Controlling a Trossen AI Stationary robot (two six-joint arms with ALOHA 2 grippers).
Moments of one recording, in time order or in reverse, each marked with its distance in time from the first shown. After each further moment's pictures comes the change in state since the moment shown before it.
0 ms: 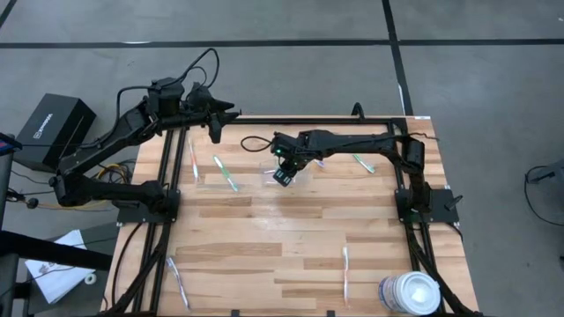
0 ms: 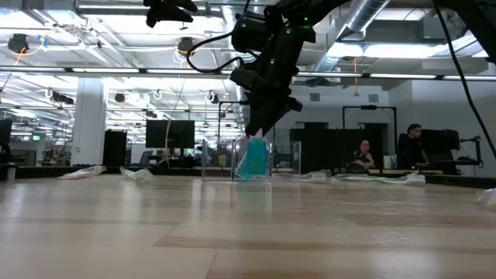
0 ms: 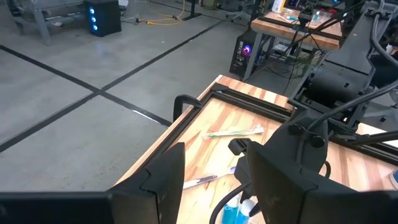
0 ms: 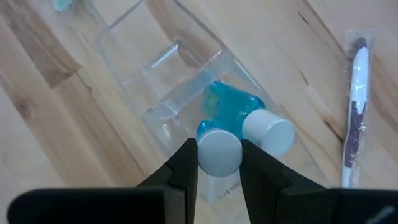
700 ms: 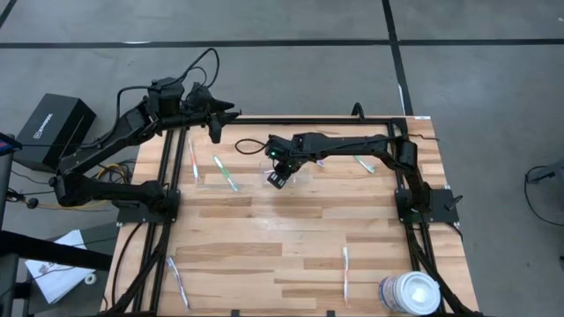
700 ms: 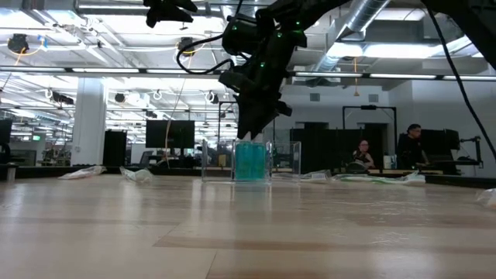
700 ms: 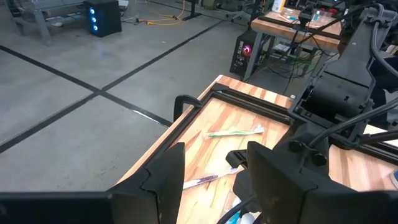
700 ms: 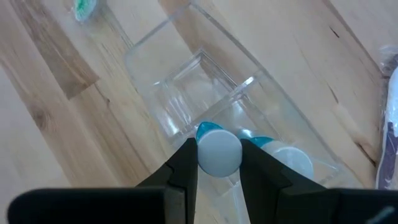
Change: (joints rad) left arm 0.000 0.000 0.000 0.000 0.000 0.003; right arm 0.016 0.078 0.051 0.022 -0.026 -0.002
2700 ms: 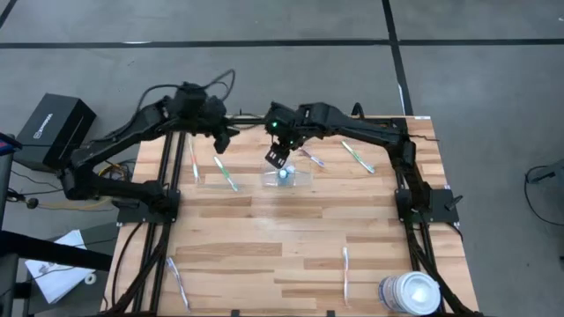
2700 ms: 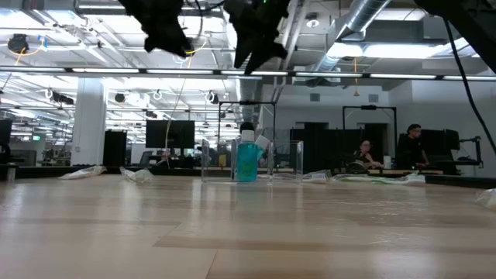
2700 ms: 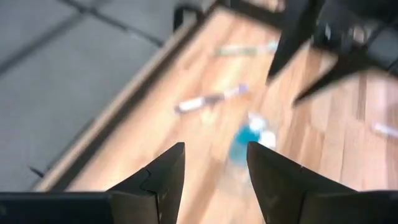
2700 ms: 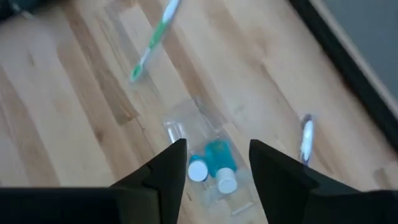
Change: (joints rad) left arm 0.003 0.110 0.001 -0.257 0.019 0.064; right arm -0.037 0.003 0.549 -0.409 0.023 -0.104
